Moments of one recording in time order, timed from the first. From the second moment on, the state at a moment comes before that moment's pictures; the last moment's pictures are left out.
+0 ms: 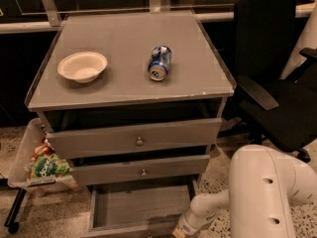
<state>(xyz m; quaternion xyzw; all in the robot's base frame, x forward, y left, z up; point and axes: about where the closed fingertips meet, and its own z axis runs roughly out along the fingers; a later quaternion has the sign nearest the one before) 0.414 -0.103 0.182 -0.42 0.88 0.20 0.05</state>
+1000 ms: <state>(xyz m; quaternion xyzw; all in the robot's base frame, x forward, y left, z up) 0.414 -0.103 0.182 -0.42 0.88 0.20 0.05</state>
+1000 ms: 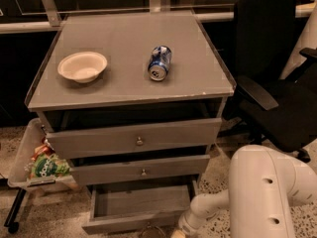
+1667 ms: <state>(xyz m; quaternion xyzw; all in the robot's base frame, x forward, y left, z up) 0.414 -0.103 0.182 -0.42 0.88 0.20 0.05</state>
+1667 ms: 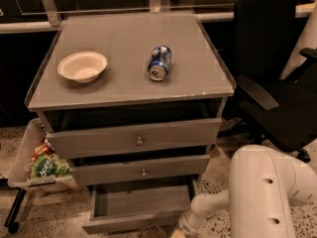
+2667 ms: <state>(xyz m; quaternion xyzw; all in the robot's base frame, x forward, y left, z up) 0.423 -0.098 0.181 -0.42 0.88 0.20 0.05</state>
